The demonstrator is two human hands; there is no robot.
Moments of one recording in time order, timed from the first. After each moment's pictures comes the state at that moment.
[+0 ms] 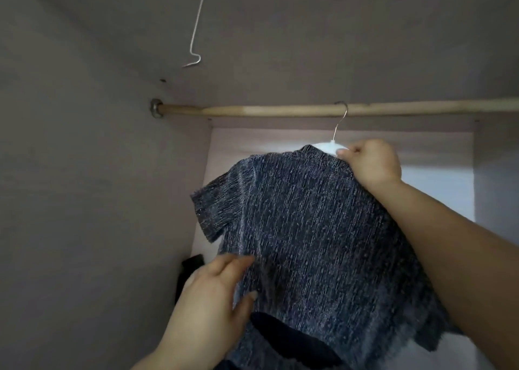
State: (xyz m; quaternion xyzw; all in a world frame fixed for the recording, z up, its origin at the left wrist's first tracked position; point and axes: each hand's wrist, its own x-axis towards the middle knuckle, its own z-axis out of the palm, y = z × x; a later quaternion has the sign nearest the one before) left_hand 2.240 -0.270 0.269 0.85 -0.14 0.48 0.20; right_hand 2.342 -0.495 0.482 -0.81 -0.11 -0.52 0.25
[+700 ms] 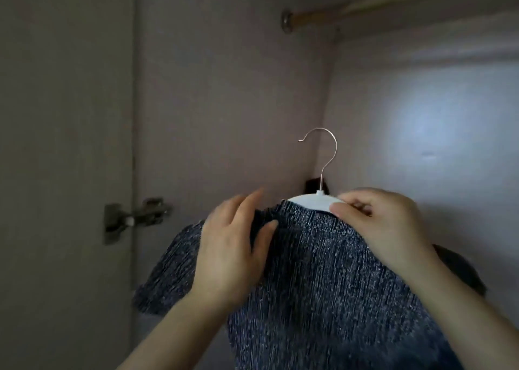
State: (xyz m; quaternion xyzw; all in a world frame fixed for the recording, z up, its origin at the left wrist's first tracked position) left_hand 2.135 -0.171 0.197 0.82 0.10 0.54 0.16; right_hand 2.247 -0.336 0.258 -0.76 -0.44 -0.27 0.40
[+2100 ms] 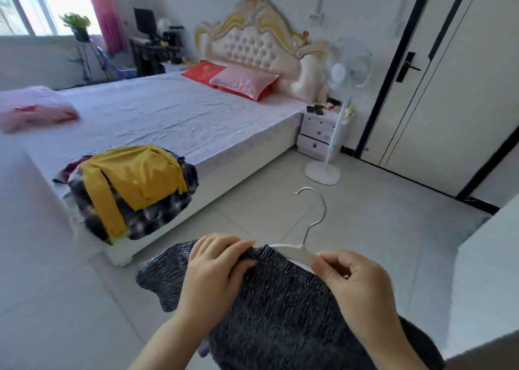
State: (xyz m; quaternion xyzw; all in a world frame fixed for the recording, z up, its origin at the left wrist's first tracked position) left_hand 1.411 -0.134 -0.033 0.60 0.67 0.42 -0.12; right_hand 1.609 -0.060 0.013 -0.42 -0.78 0.30 0.37
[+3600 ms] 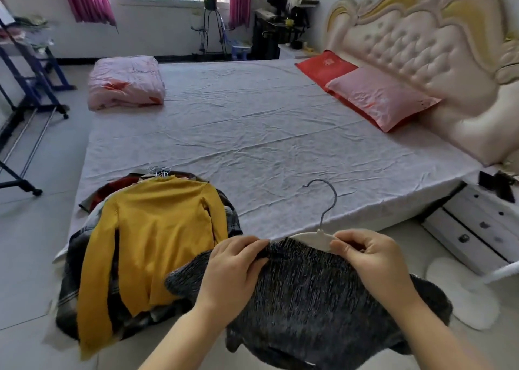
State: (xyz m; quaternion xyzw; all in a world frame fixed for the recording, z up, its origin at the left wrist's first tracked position) left_hand 0.882 0.361 -0.087 0.40 0.84 0.36 -0.09; right_hand 0.998 0.562 -0.034 -0.22 -0.86 0.42 0.21
